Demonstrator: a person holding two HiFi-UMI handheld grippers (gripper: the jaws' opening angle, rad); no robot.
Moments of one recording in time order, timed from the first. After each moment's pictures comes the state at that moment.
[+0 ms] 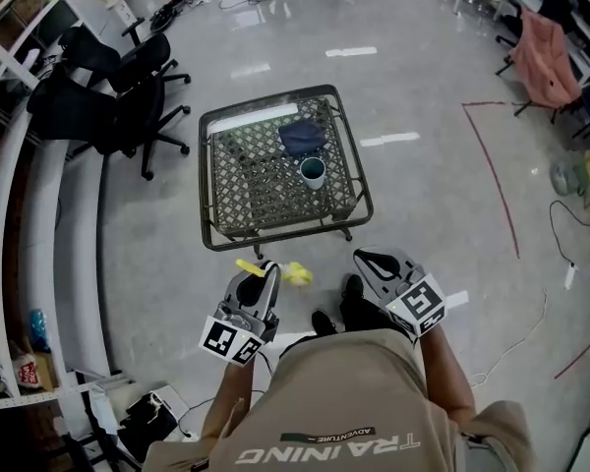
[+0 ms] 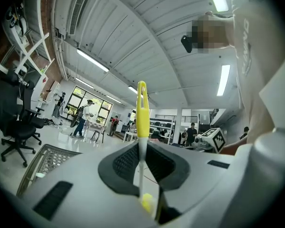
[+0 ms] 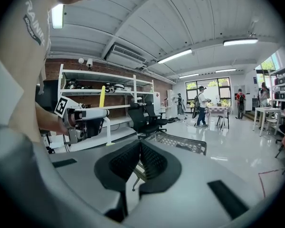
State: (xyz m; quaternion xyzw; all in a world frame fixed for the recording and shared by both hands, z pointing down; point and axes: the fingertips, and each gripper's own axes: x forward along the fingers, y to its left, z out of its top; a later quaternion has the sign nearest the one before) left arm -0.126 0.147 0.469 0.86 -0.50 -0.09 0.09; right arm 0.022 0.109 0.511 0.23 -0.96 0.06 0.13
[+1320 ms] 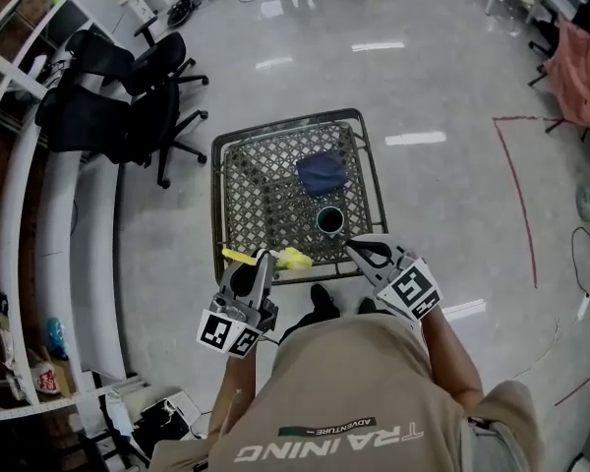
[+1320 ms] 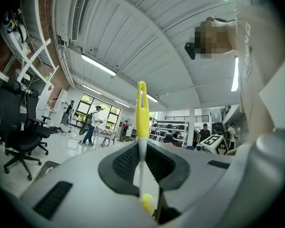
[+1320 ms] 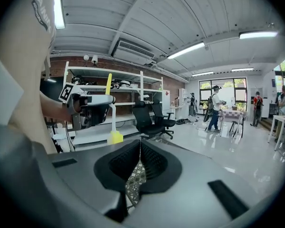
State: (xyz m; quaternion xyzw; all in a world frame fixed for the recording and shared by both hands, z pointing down) left arm -0.181 -0.044 0.447 0.82 -0.55 -0.10 0.07; right arm -0.043 -0.086 0.523 0.16 -0.98 0.02 0.15
